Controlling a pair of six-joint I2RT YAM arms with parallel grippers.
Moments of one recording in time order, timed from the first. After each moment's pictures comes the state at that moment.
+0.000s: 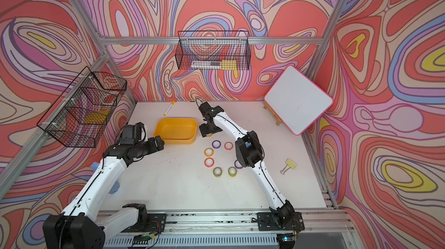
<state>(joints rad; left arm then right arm) -0.03 1.11 0.89 -0.69 0.07 -0.37 0.60 2.59 2.46 -1.12 -0.01 0.17</state>
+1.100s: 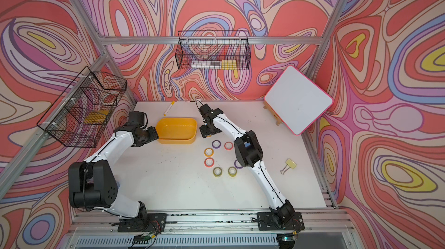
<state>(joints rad) 0.08 1.57 1.11 -0.59 -0.02 -0.37 0.60 2.60 2.40 -1.04 0.00 0.17</state>
